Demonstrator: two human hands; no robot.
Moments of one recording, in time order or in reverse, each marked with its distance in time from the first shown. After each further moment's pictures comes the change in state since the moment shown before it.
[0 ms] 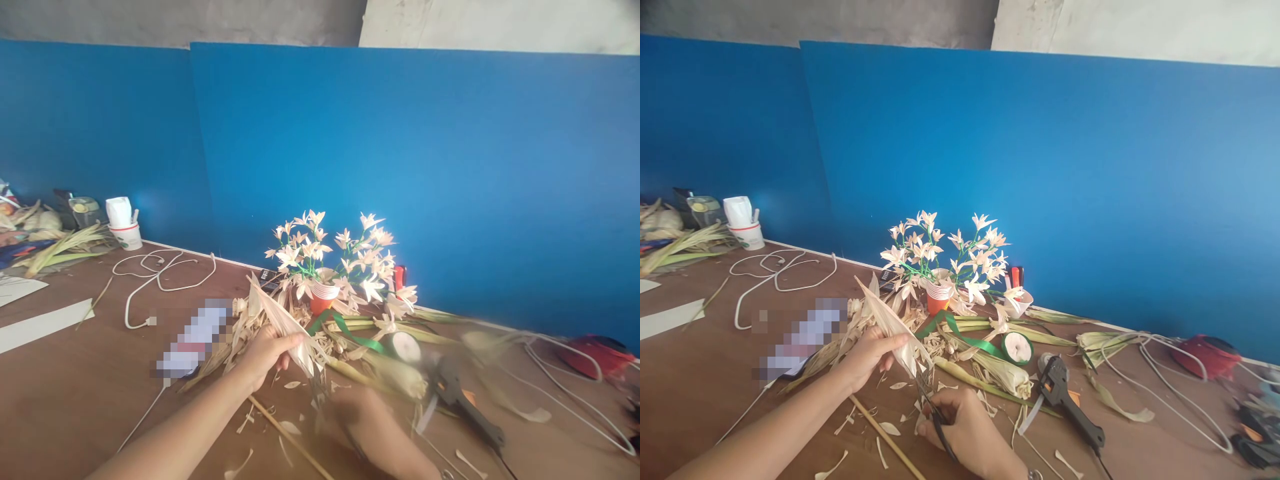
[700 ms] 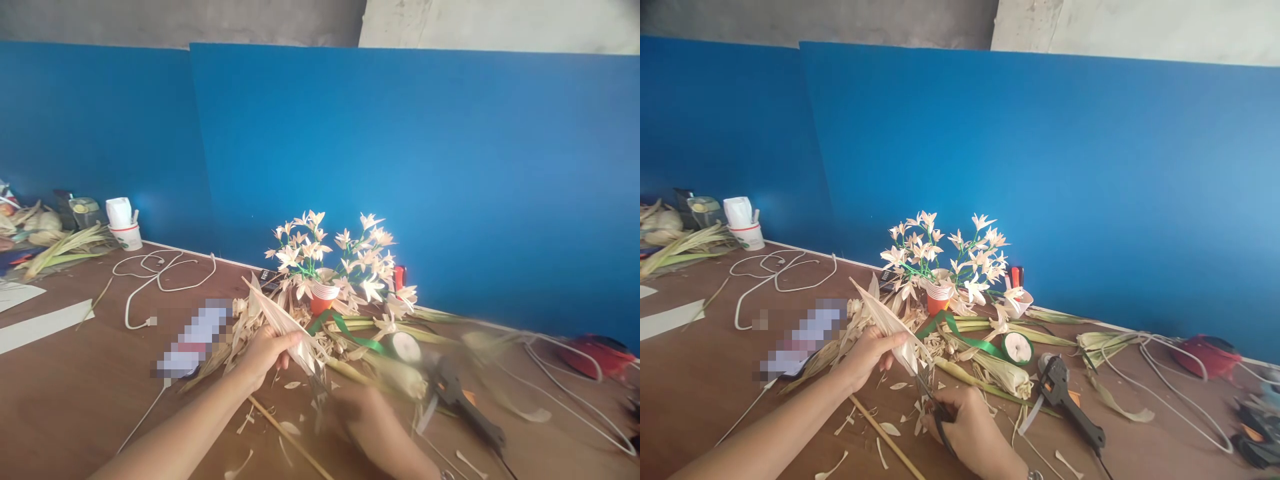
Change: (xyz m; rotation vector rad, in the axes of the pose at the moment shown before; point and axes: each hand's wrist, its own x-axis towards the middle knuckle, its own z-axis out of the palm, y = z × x) left_hand -0.001 0.002 0.001 0.030 0.041 0.019; right_hand 0.000 0.002 -0.002 -0.064 0.039 -0.064
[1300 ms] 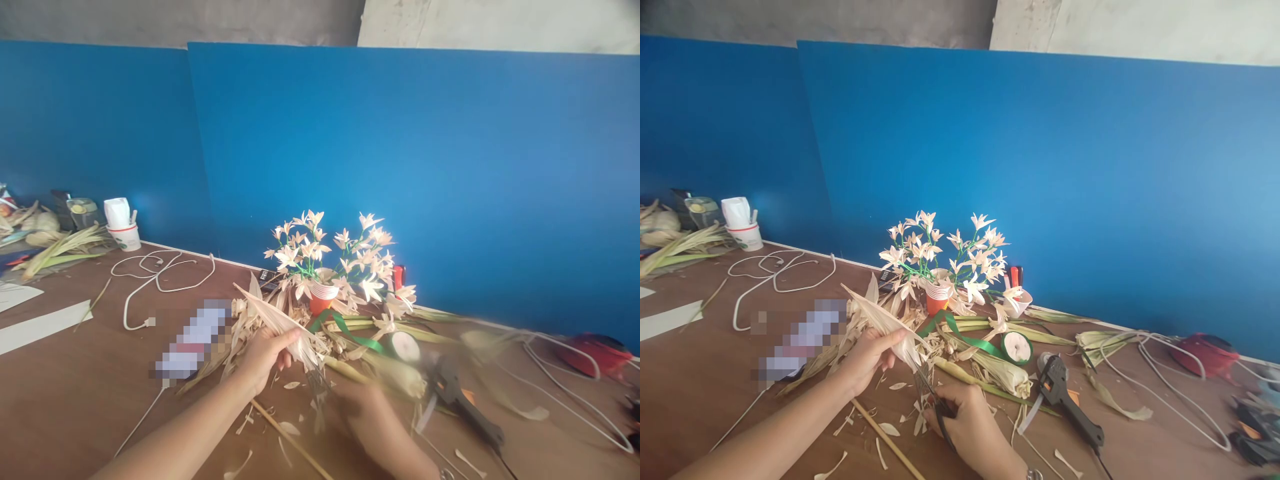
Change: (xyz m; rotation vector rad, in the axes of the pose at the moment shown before) left_hand -0.001 -0.005 0.005 -0.171 0.033 -0.002; right_hand 0.006 0.016 0.002 0.019 0.040 -0.039
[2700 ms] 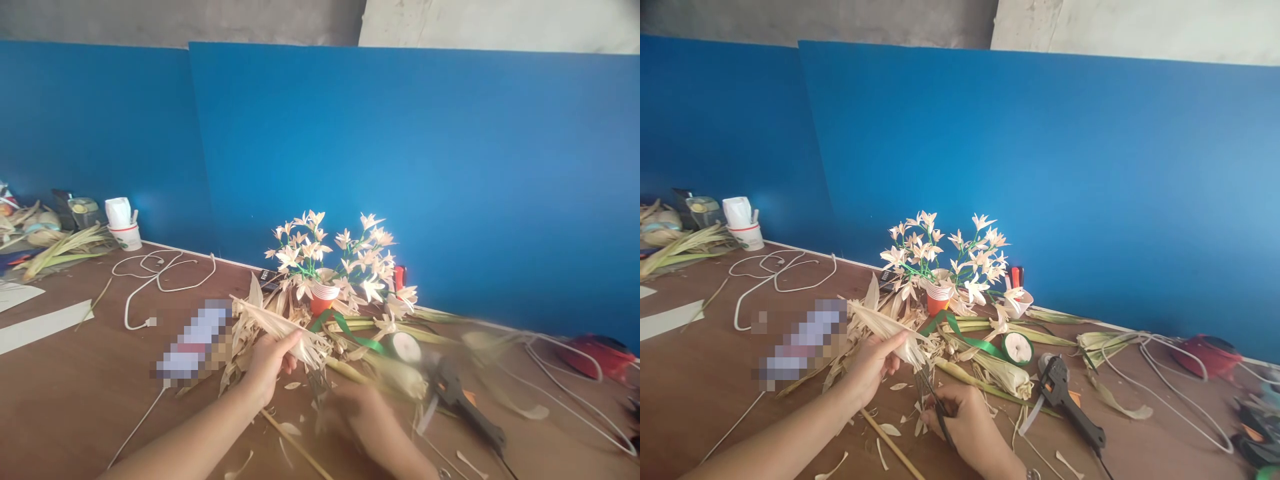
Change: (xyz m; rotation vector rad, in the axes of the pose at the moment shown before) left_hand -0.008 -0.007 0.012 -0.081 0.143 -0.026; right_hand 0.001 -0.005 0.002 0.064 -0.019 0.074
